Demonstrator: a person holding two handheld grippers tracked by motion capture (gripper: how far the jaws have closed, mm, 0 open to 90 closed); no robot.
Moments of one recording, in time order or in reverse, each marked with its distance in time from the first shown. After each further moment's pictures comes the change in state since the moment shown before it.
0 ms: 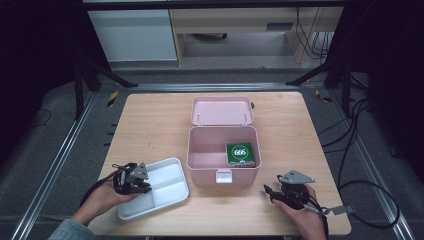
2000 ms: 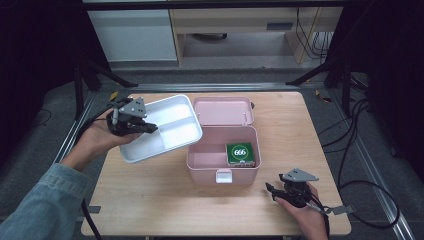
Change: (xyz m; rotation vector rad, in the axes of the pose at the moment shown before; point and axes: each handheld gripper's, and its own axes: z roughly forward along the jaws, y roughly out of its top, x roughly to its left) left arm 0.057 0.131 -0.143 -0.235 0.144 0.137; right arm -0.009 0.000 -0.001 -0.016 0.009 0.055
